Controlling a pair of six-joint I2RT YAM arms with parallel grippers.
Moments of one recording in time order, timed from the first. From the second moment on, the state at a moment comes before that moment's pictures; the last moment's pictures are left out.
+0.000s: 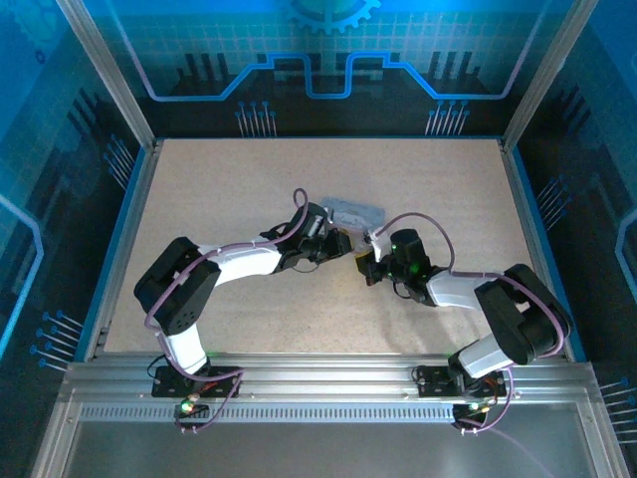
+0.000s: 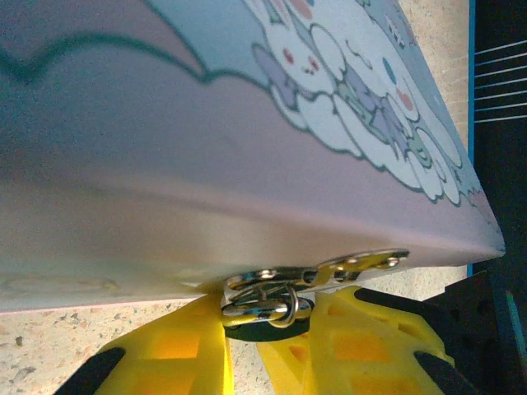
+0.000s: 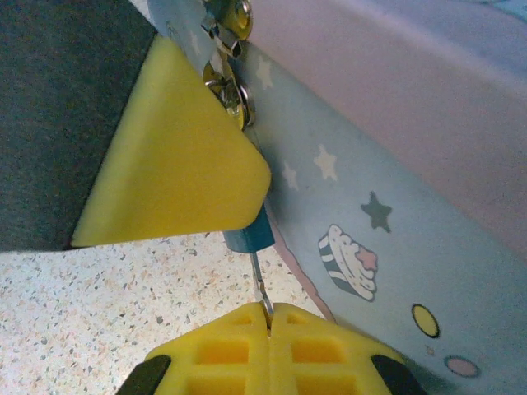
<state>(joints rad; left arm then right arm) -0.67 1.77 1.01 0.05 0.27 -0.96 0.49 1.50 0.48 0.40 -0.32 0.11</state>
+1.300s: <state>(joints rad) -0.67 1.84 1.02 0.09 0.28 -0.99 0.47 1.56 0.51 0.41 -0.32 0.09</state>
